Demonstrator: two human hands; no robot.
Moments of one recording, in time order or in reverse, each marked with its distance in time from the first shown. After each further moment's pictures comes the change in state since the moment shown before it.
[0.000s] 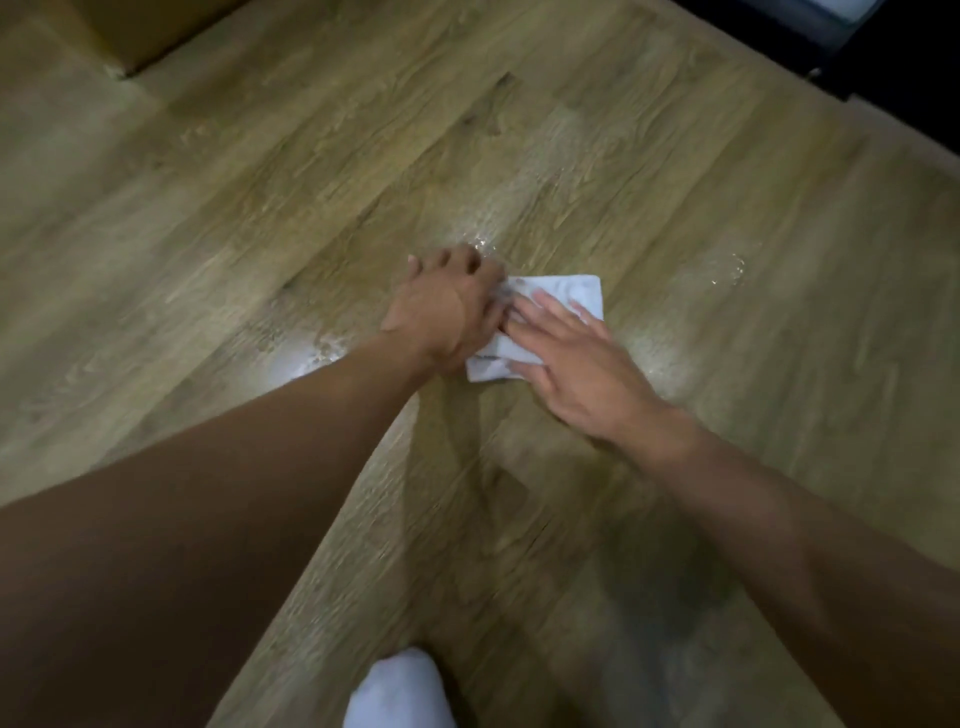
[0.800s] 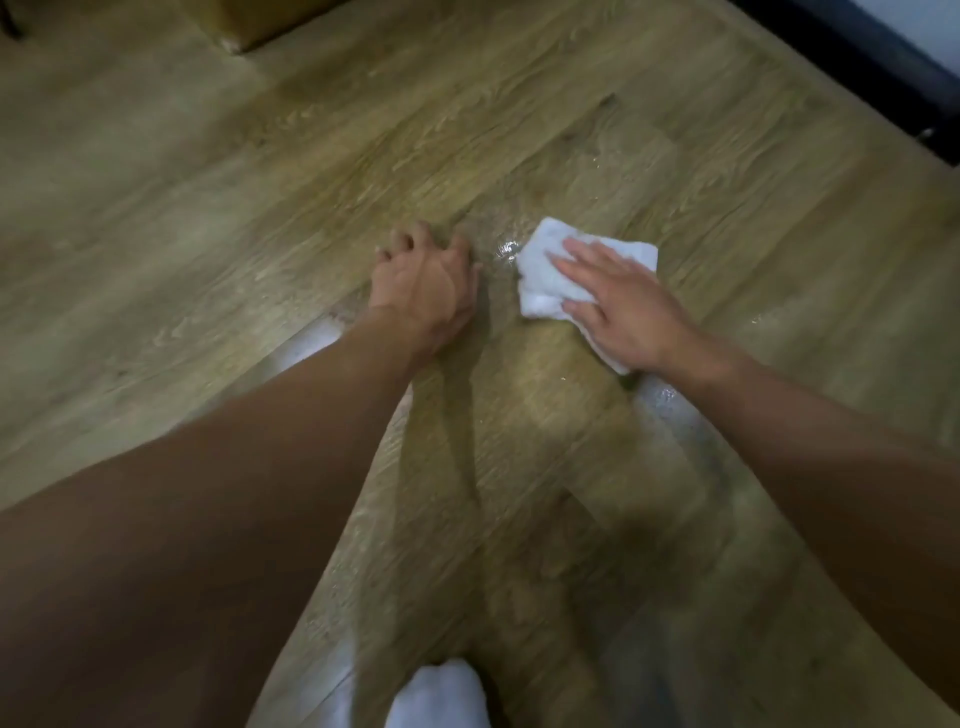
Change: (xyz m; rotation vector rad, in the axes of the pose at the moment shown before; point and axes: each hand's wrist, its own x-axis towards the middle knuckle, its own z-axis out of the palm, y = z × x) left_hand -0.020 -0.077 -0.033 0.027 -0.142 -0.379; right_hand 0.096 0.011 -0.015 0.016 -0.097 0.009
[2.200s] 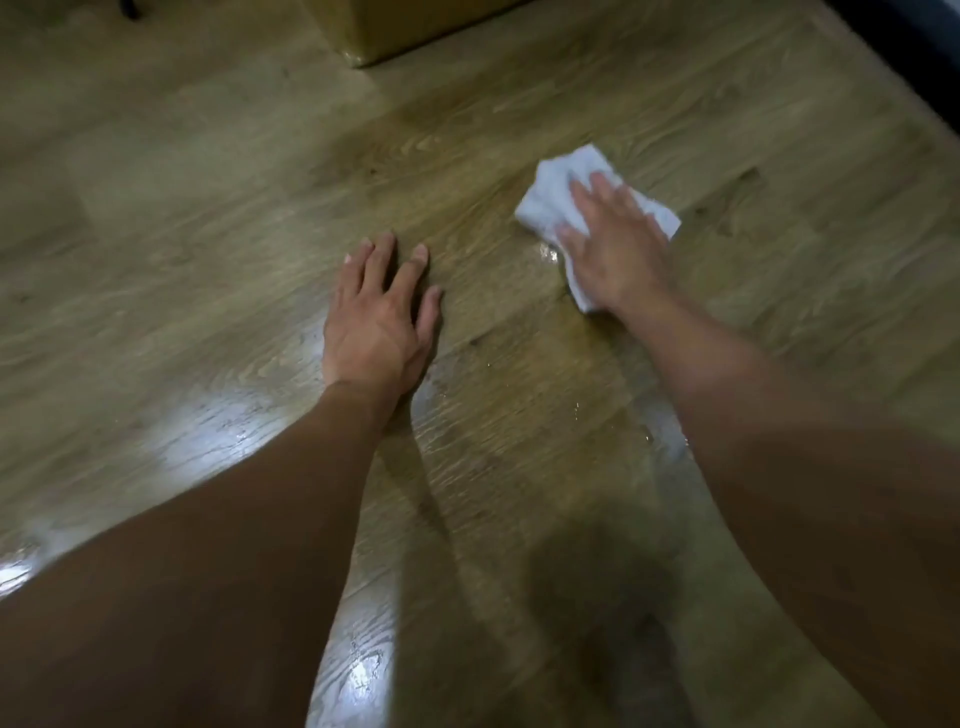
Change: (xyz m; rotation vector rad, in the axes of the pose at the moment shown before) left_hand 0.011 -0.133 0.035 -0.134 0.282 -0.230; right_hand 0.179 -0.081 -0.006 -0.022 0.053 0.186
